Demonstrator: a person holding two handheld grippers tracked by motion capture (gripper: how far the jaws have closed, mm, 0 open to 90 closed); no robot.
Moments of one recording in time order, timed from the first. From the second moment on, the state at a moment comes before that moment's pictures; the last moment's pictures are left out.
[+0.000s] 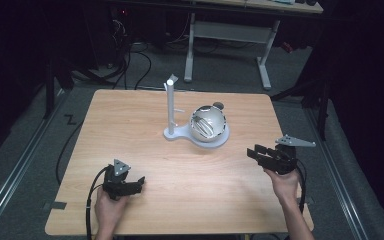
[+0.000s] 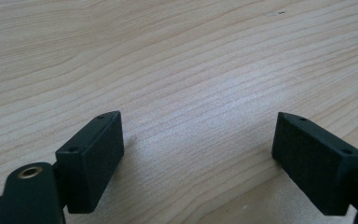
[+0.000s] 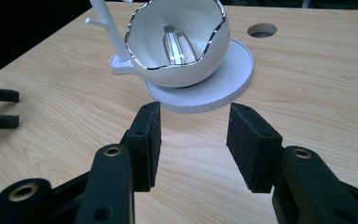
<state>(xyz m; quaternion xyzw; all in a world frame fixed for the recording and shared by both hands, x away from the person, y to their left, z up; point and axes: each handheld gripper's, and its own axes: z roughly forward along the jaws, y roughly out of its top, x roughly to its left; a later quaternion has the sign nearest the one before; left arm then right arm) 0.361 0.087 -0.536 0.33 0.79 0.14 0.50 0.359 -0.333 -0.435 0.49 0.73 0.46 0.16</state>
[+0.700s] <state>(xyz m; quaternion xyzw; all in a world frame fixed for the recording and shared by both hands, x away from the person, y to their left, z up) 0.361 0.087 -0.536 0.33 0.79 0.14 0.50 0.349 -0.317 -0.467 0.49 0.73 0.46 0.14</state>
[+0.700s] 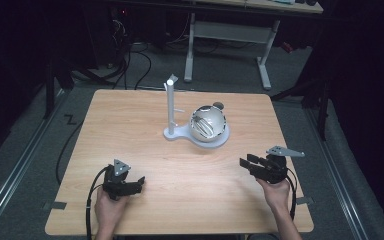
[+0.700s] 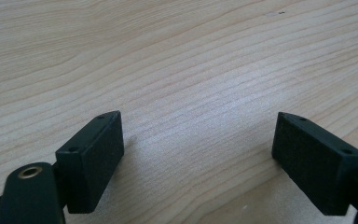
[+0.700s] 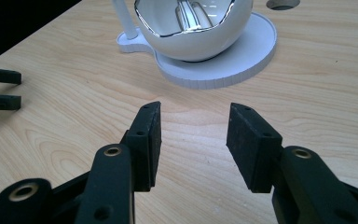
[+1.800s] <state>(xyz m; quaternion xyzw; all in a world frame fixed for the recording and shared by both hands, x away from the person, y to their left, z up) 0.361 0.087 -0.536 0.33 0.79 0.14 0.50 0.346 -0.280 -0.511 0.48 0.75 0.44 0.12</state>
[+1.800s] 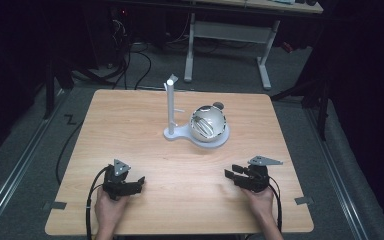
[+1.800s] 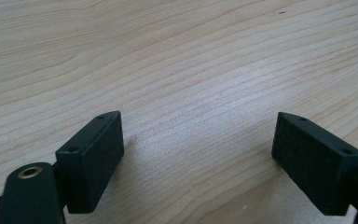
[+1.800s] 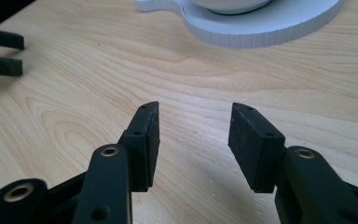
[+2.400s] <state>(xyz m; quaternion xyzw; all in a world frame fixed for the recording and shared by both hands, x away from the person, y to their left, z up) 0.361 0.087 -0.536 0.33 0.79 0.14 0.50 0.347 -0.267 -0.530 0.47 0.78 0.39 0.15</state>
